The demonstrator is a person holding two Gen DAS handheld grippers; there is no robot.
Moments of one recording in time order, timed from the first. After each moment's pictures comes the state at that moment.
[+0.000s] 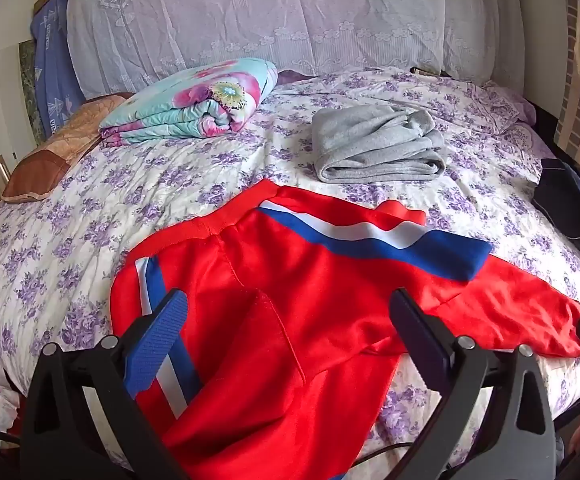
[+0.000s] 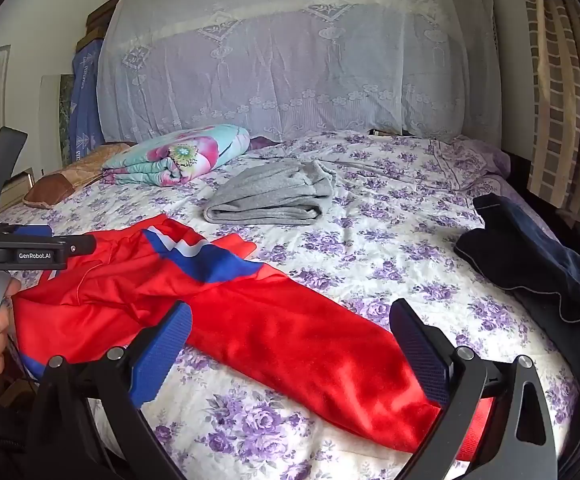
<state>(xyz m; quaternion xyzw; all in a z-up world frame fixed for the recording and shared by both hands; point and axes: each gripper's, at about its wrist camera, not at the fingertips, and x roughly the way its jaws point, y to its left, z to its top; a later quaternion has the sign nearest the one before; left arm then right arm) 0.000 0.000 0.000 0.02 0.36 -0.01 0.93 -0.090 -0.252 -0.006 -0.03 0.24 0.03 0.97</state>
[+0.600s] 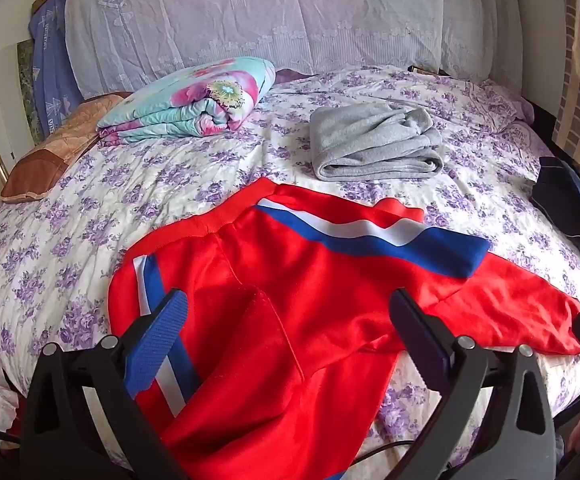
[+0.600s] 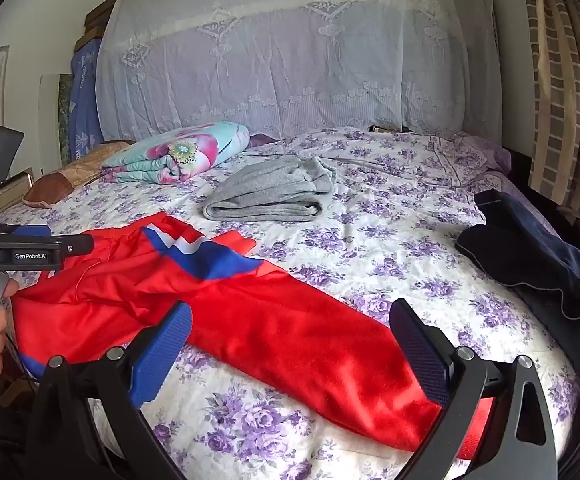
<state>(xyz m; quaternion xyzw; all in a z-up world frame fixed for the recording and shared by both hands) -0.004 -0.003 -0.001 0.02 0.36 -0.01 0.93 -0.088 -0.253 -0.008 -0.02 0.25 0.03 0.97</state>
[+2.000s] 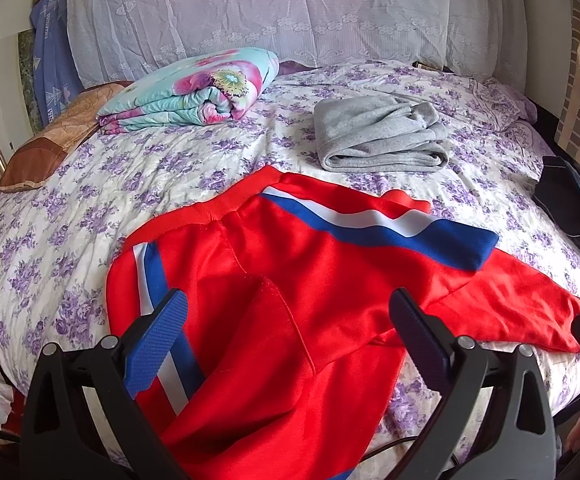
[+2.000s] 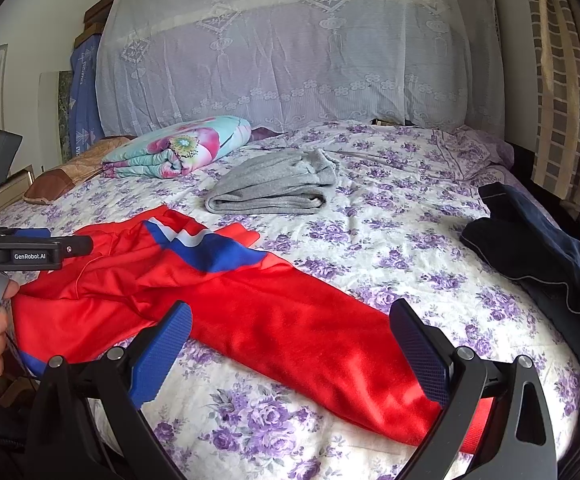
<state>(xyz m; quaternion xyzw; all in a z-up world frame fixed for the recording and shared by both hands) -0.003 0.008 -0.017 0.01 0.37 -0.01 0.93 -0.086 -0.247 -0.018 -0.02 0.26 0.03 0.97</state>
